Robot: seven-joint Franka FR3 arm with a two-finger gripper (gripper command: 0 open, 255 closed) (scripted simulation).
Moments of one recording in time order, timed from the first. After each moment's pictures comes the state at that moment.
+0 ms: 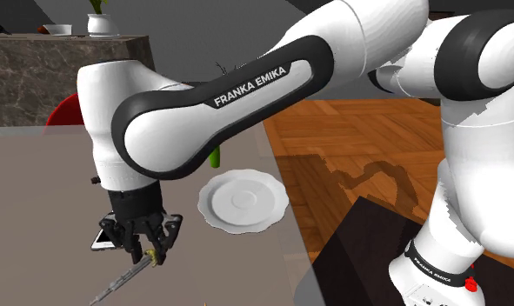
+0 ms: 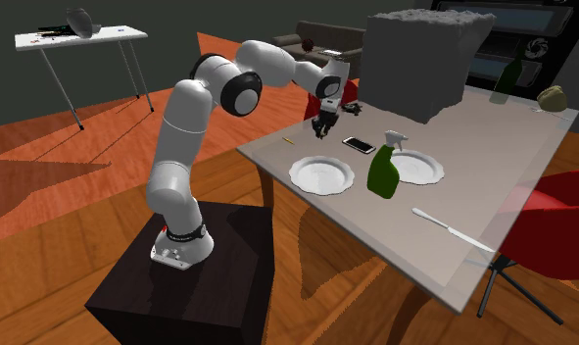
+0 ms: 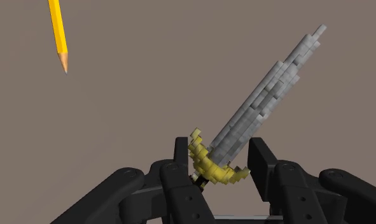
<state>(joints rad) 0.40 0.46 0.47 -1.58 -0.01 2.01 1.70</state>
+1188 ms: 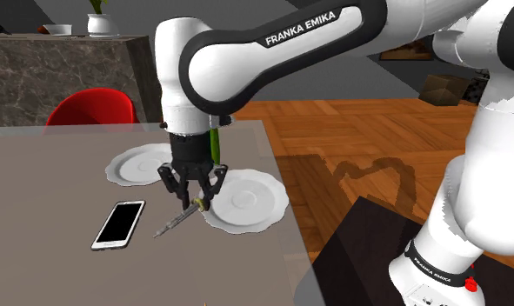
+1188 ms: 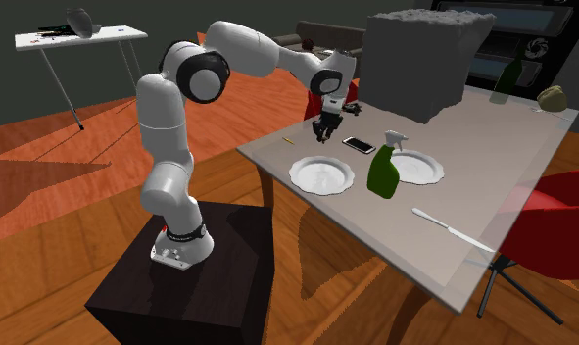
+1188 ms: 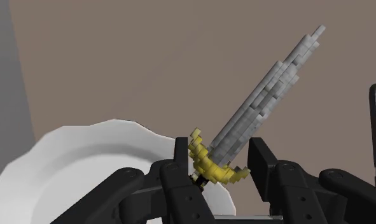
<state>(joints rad) 0.21 0.17 0.45 -1.83 0.13 1.96 1.48</state>
